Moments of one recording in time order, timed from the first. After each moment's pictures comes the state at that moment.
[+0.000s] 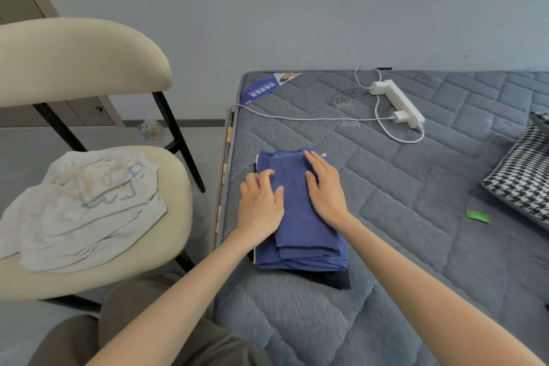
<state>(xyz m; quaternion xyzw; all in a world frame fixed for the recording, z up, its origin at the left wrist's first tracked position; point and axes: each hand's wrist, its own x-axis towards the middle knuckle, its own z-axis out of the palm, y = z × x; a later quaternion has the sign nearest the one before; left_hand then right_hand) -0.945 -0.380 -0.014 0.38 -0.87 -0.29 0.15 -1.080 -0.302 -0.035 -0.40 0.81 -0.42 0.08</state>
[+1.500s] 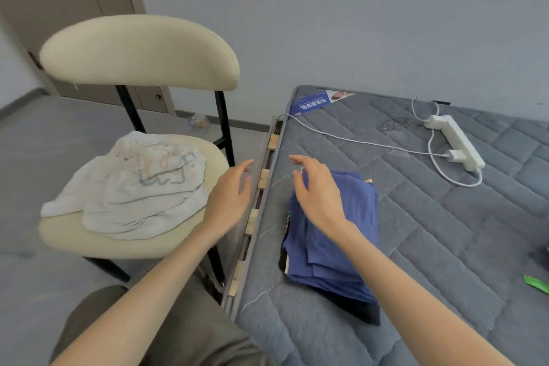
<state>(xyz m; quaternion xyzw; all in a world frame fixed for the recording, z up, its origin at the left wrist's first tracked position) -0.851 -0.469 -0.010 0.40 -0.82 -0.30 0.28 -1.005 -0.367 0.018 -0.54 0.76 -0.37 0.05</state>
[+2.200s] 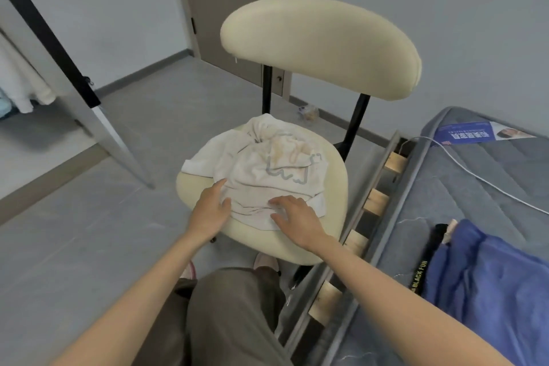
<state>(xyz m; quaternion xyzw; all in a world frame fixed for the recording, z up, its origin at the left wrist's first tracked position) -0.610 -0.558 -0.074 0.67 -0.62 -0.34 0.22 -0.817 -0.539 -0.098 -0.74 0.61 -0.14 0.25</state>
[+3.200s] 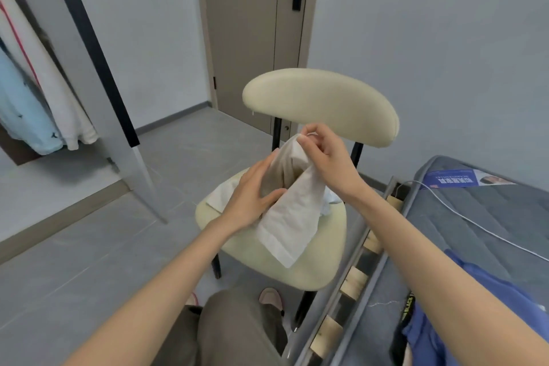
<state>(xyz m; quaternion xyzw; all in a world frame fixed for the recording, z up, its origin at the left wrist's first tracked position) -0.647 -0.537 0.055 0.44 -0.76 -0.29 0.39 -0.818 -0.520 0.140 -0.68 0.43 -0.50 0.31</state>
